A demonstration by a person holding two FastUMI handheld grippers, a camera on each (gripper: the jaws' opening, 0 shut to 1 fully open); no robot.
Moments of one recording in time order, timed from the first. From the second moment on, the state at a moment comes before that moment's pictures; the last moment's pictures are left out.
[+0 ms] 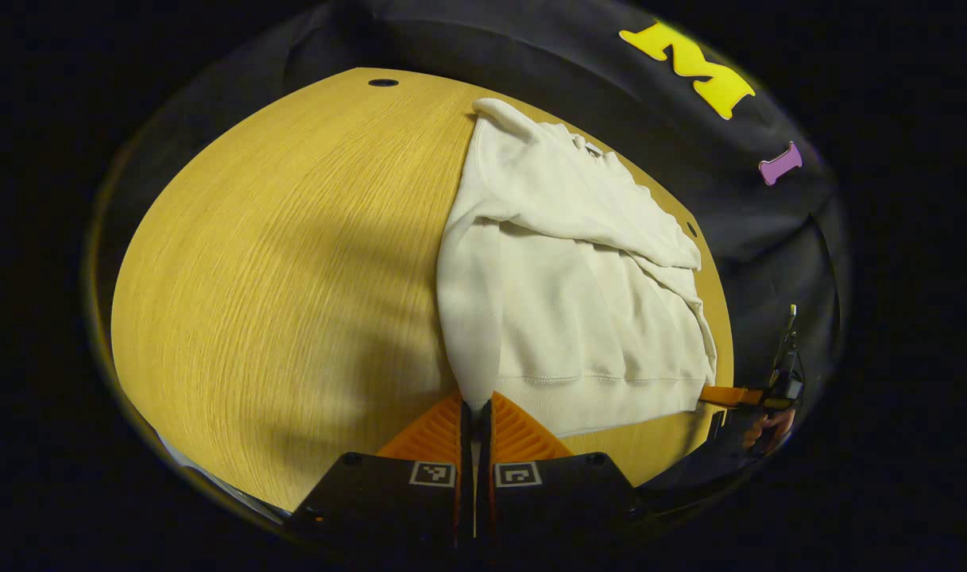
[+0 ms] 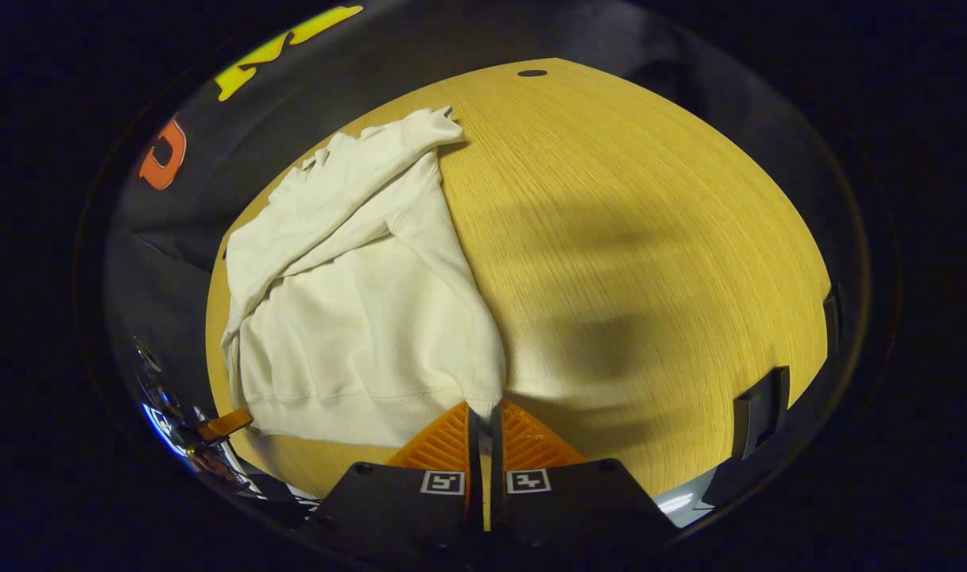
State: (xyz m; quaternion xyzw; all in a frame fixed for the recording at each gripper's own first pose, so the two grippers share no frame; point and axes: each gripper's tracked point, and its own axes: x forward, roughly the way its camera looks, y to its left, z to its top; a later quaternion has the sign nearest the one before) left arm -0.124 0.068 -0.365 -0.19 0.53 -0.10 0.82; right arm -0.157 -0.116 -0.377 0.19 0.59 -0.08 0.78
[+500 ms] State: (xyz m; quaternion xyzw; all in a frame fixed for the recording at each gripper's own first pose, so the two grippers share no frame) left arm -0.086 0.064 -0.268 -0.15 0.44 -0.15 0.87; right arm -0.093 -0.115 -0.277 0.25 0.50 -0.02 0.83
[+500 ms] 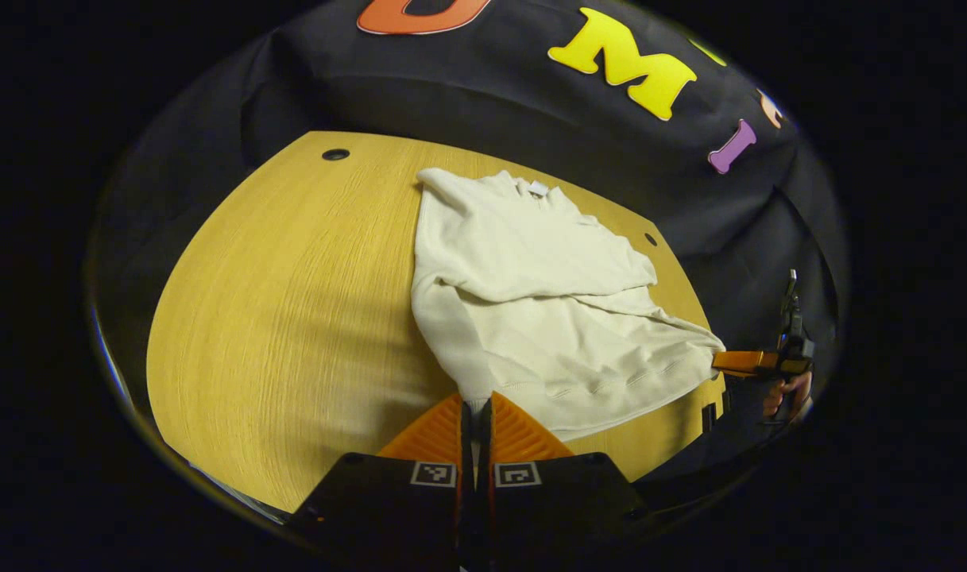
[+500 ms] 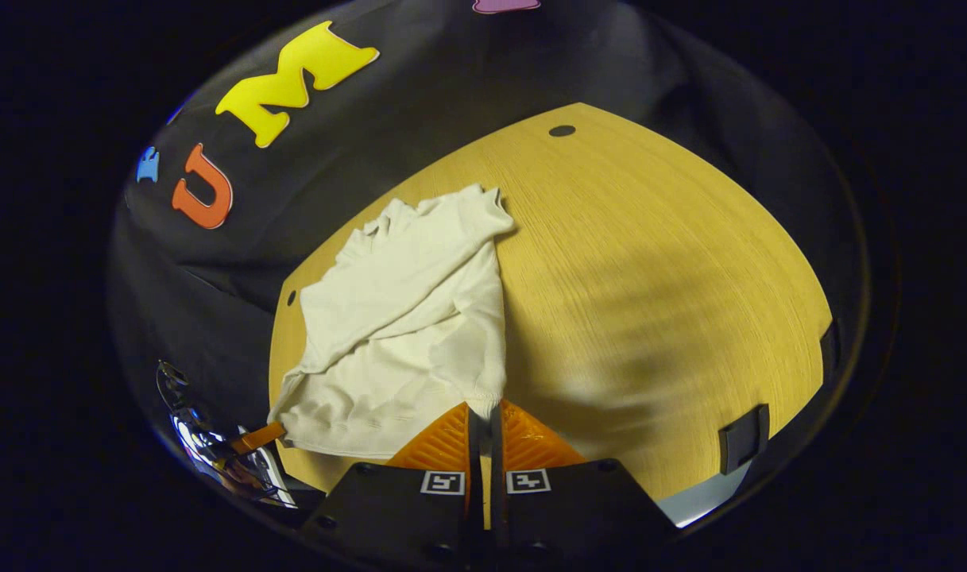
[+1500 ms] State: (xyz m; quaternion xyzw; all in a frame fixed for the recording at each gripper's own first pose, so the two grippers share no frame) left arm 0.182 0.051 -0.187 -0.18 0.38 -0.15 0.89; right arm 0.192 -0.106 -0.205 0.16 0.39 0.02 0.91
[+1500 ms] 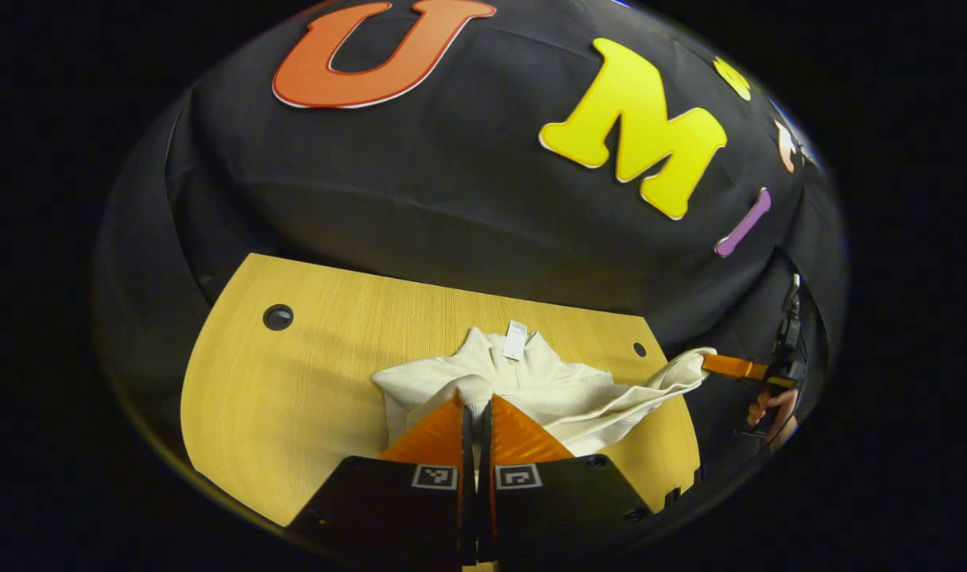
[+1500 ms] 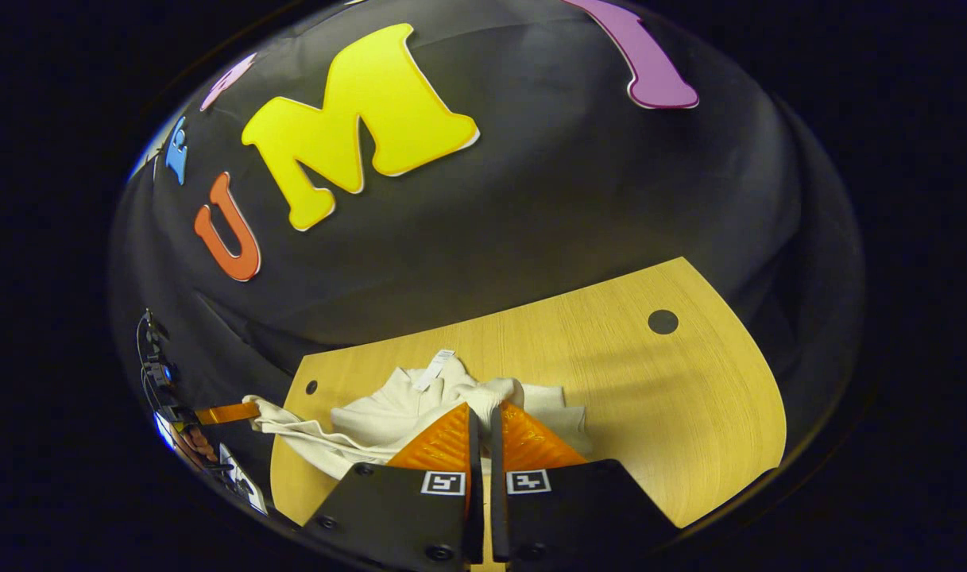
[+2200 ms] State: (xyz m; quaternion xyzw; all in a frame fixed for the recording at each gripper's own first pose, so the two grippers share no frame) left arm 0.297 0.040 -0.308 -0.20 0.36 -0.09 0.91; right arm 0.280 -0.108 -0.357 0.15 0.41 -0.01 0.90
